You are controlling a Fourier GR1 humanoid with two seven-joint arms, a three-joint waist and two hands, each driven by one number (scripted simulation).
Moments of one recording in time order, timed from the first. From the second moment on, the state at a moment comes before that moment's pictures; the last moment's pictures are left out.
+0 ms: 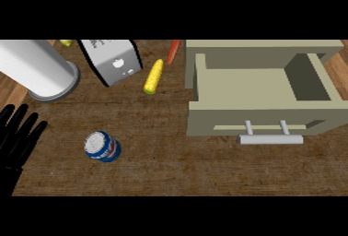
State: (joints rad) left arm 0.15 0.06 0.20 -2.23 0.34 -0.06 0.57; right arm 0.40 -0.12 -0.46 -2.12 -0.34 0.30 0.05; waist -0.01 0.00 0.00
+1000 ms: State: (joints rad) left arm 0.12 0.01 0.11 -1.81 0.16 -0.03 0.24; right arm 0.42 -0.08 -0.58 -2.17 -0.40 0.41 0.11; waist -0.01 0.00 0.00
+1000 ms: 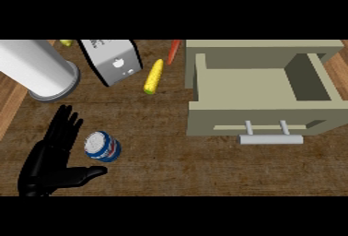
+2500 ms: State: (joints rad) left arm -0.01 0.07 0.24 -1.08 0.16 -0.12 -0.28; right arm 0.42 -0.03 -0.72 -2.22 -0.49 0.52 0.19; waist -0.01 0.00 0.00
